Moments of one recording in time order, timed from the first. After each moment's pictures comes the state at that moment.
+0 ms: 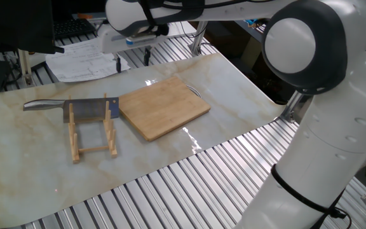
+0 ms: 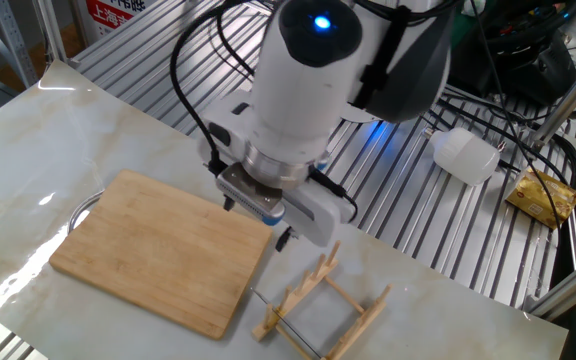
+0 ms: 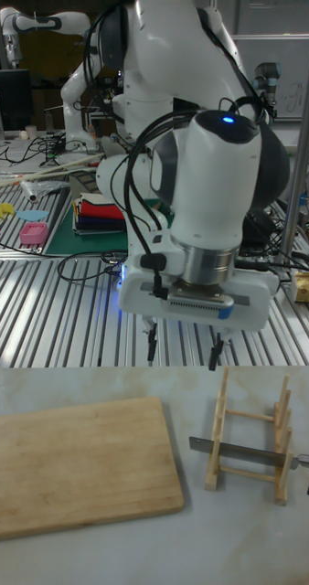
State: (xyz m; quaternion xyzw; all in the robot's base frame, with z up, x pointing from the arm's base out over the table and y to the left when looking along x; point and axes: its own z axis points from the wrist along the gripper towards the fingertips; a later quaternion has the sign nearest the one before) arm 0.590 0.060 0.289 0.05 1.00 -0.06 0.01
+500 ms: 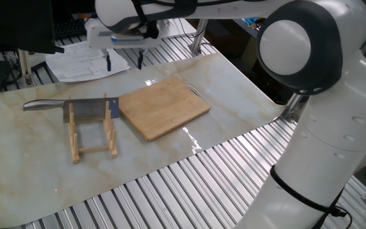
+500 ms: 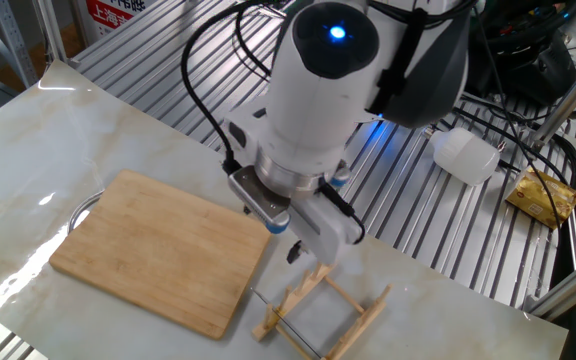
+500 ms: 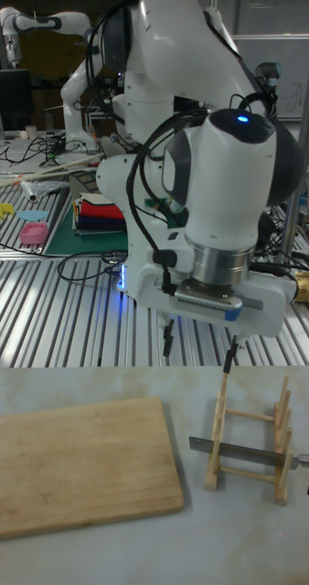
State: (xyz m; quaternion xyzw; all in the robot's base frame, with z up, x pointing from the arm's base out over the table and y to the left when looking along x) arm 0.590 0.080 0.290 0.14 0.99 -0.04 0.01
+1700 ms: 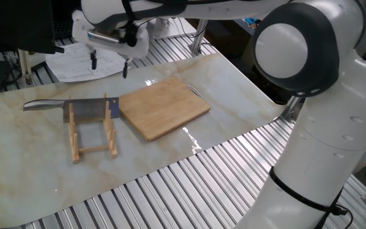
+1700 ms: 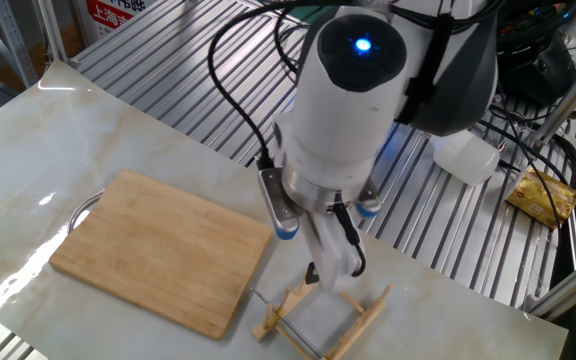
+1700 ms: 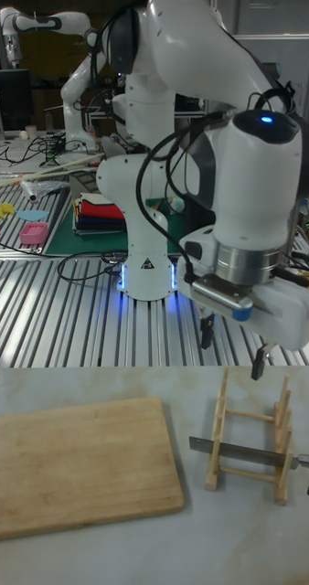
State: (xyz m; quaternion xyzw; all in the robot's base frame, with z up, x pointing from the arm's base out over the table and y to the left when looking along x) arm 0.587 0.130 0.289 0.38 0.92 0.00 0.00
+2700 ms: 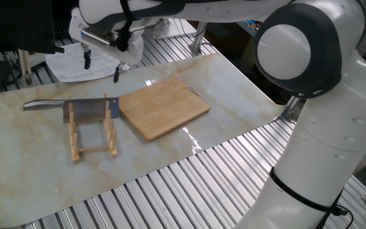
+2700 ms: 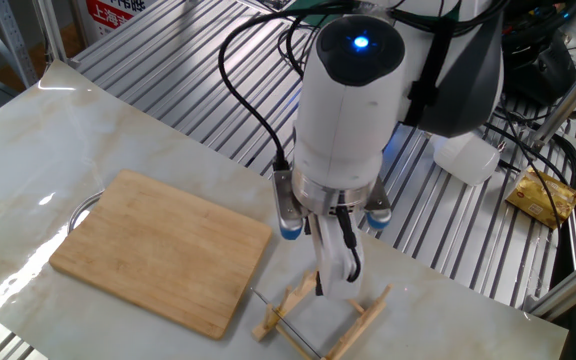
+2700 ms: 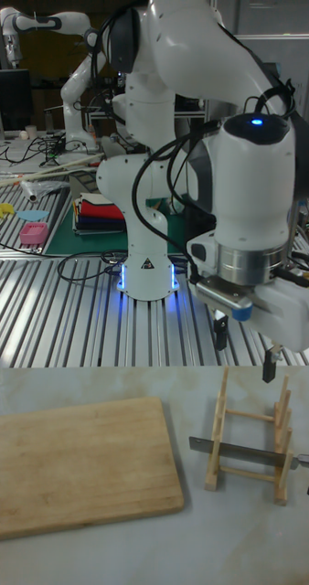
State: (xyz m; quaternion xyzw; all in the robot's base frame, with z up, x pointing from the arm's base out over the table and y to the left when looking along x) arm 0.587 0.145 0.286 0.43 0.90 0.04 -0.01
